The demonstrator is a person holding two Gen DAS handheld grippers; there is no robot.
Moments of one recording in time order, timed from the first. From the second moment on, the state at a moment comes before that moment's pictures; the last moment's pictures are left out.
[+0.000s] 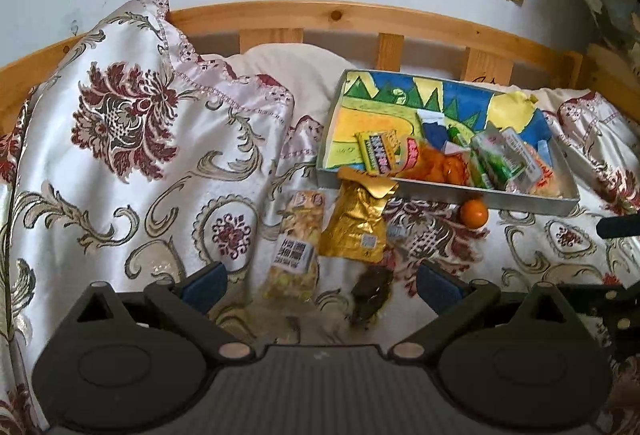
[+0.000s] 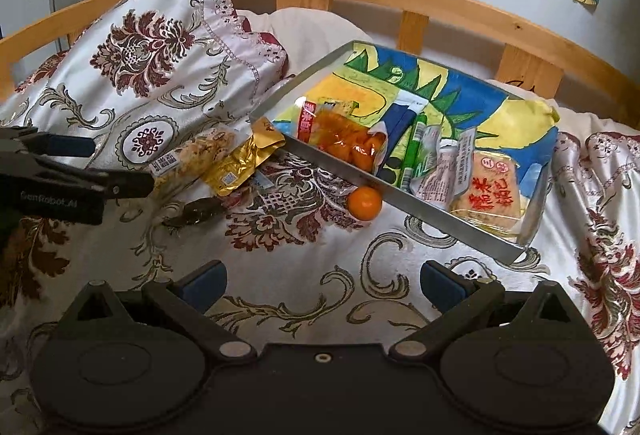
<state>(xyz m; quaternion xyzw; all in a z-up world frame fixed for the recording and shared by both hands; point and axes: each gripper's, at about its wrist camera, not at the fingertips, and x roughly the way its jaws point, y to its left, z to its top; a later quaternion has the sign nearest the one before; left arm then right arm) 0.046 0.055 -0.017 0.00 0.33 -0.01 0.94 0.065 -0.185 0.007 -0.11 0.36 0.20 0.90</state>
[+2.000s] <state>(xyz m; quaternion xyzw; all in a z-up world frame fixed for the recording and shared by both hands) 0.151 0.084 -0.036 0.05 0.40 -0.12 0.91 0.157 -0.082 -0.065 -0.02 0.44 0.22 0.87</state>
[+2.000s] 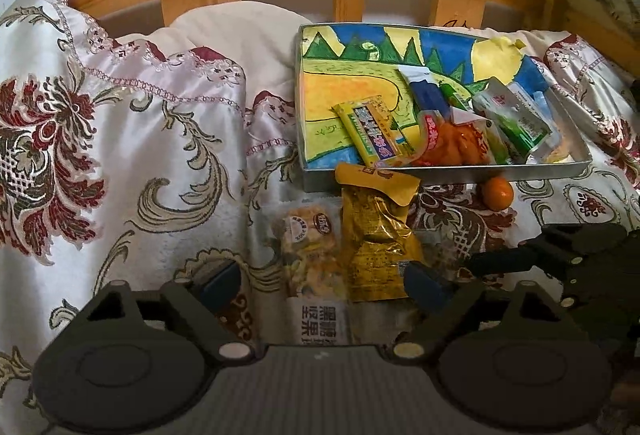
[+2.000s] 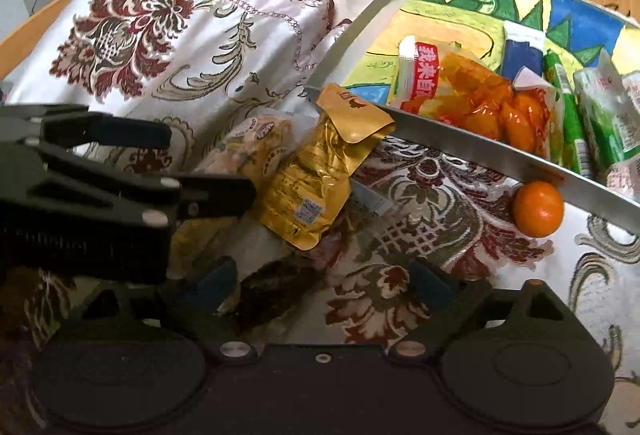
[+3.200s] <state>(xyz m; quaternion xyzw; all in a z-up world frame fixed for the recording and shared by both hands) 0.150 0.078 -0.053 0.00 0.48 -0.10 0.87 0.145 -0.127 -0.058 0.02 0.47 0.21 0.85</state>
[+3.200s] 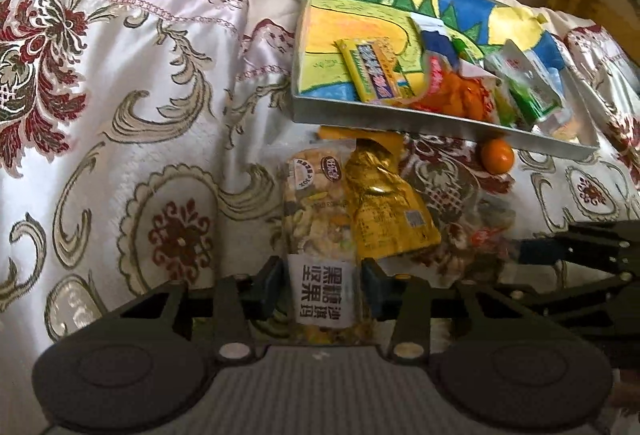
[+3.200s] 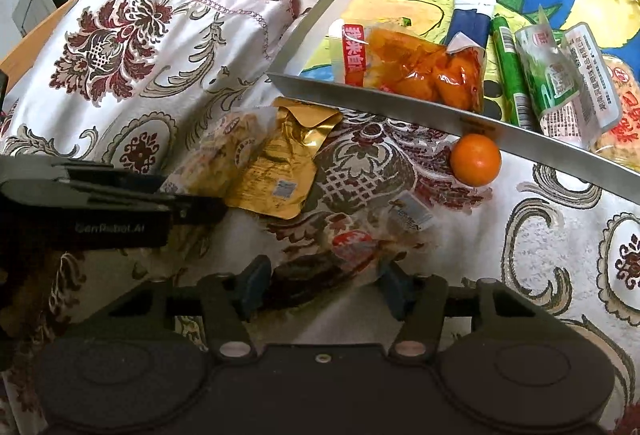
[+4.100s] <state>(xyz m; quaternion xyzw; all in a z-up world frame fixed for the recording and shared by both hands) 0.129 0.073 -0.049 -0.01 0.50 -0.11 0.86 0.152 -0.132 -0.060 0.05 0.50 0.21 0.84</state>
